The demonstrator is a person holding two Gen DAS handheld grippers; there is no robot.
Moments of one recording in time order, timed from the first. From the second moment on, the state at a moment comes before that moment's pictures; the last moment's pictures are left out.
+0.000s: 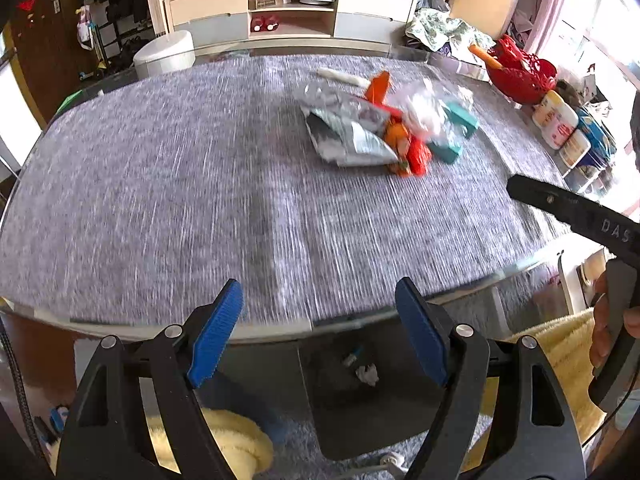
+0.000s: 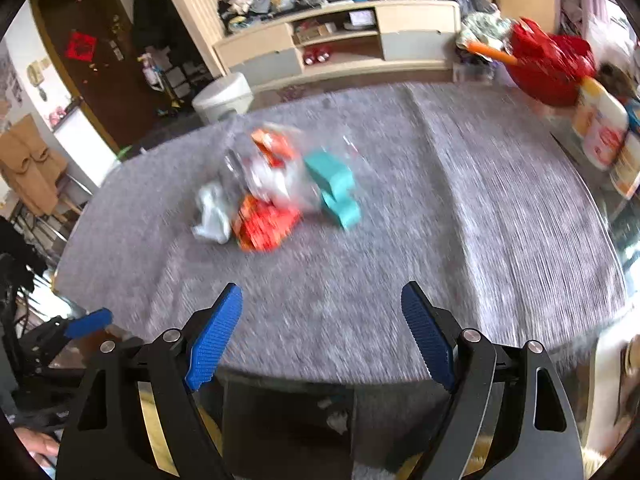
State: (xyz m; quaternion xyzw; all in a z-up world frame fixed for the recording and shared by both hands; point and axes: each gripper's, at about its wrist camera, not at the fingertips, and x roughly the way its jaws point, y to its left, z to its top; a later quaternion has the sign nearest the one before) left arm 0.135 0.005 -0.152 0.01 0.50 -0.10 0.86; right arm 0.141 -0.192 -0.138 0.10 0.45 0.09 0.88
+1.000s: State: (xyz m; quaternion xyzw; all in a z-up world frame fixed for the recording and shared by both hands) left arm 0.255 -0.030 -0.162 -0.02 0.51 -0.13 0.85; right arm 0.245 -0.162 -0.163 0.06 0.48 0.12 0.87
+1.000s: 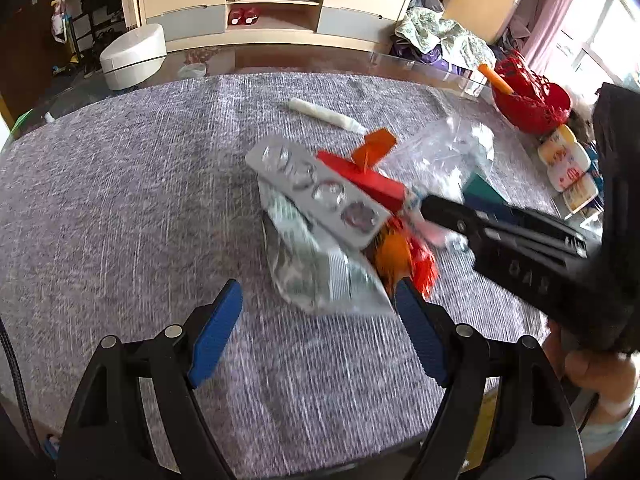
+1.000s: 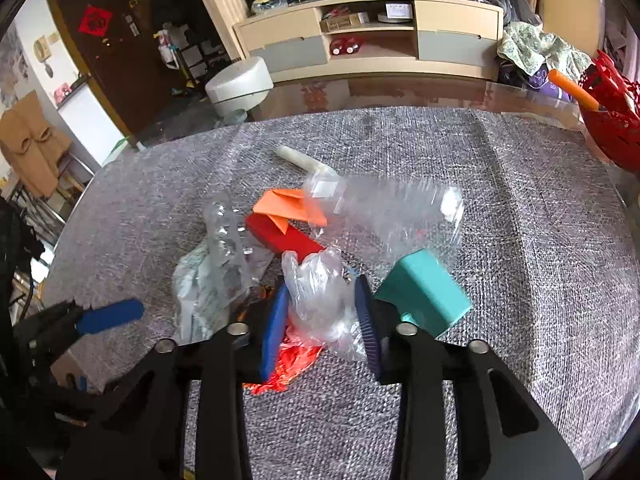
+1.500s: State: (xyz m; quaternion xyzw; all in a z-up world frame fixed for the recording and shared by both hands) left arm 0.282 -0.026 -0.194 -0.02 0.54 -0.13 0.83; right arm 0.237 -0.174 -0.164 0.07 0.48 0.13 0.87
